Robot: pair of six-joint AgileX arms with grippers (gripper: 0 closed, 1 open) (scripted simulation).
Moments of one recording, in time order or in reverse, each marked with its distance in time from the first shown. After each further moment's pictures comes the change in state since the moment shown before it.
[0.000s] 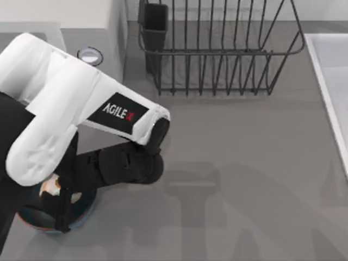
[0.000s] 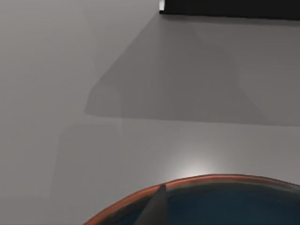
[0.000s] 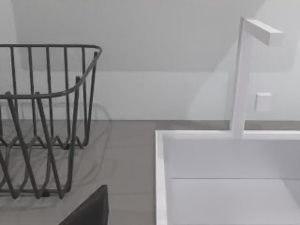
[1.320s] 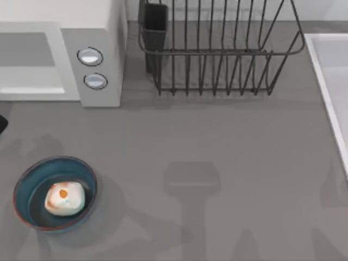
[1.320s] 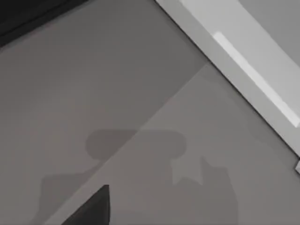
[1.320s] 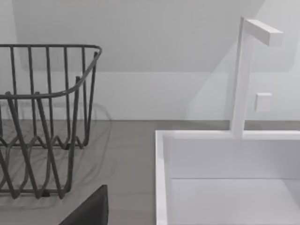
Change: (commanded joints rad) left arm 0.503 -1.603 -0.830 1.141 0.478 1.837; right arm 0.000 0.000 0.000 0.000 0.000 0.000
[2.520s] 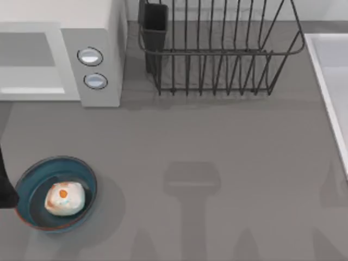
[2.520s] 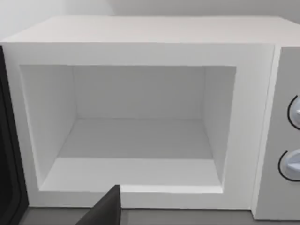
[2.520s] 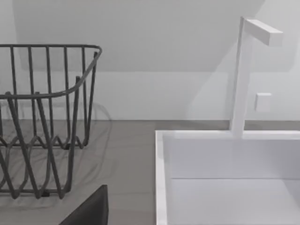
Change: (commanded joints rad) left arm 0.118 -0.791 -0.524 0.426 0.344 0.857; right arm 0.000 0.000 0.000 0.000 0.000 0.000
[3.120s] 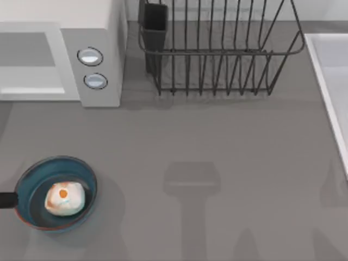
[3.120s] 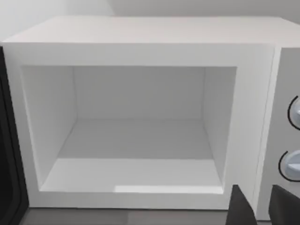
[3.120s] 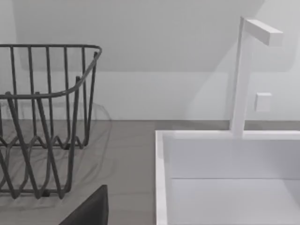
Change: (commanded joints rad) left arm 0.000 0.000 0.000 0.000 0.000 0.000; right arm 0.000 0.000 0.000 0.000 0.000 0.000
